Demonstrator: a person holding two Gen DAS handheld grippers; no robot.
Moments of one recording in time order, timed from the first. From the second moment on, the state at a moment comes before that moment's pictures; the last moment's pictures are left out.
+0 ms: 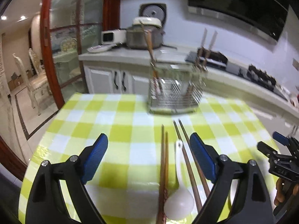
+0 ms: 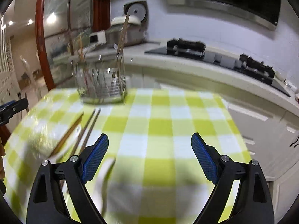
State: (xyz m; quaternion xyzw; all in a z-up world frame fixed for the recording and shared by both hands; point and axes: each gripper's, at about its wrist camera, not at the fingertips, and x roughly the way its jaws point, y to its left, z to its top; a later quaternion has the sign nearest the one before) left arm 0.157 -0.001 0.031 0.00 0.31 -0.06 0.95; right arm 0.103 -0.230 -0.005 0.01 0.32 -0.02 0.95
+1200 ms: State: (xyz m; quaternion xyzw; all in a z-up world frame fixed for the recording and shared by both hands) left arm 0.263 -0.071 -0.060 0.08 0.44 -0.21 0.87; right arm 0.139 -0.179 -0.072 -0.01 0.45 0.05 0.89
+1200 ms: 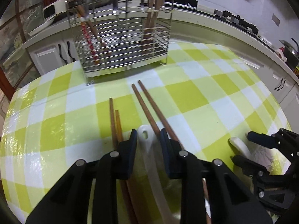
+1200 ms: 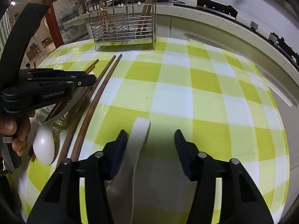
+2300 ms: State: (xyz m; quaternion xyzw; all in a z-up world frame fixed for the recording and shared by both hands) left arm 0.243 -0.055 -0.038 0.06 0.43 -0.19 0.88; right arm 0.131 -0.203 -0.045 0.03 0.42 0.05 0.91
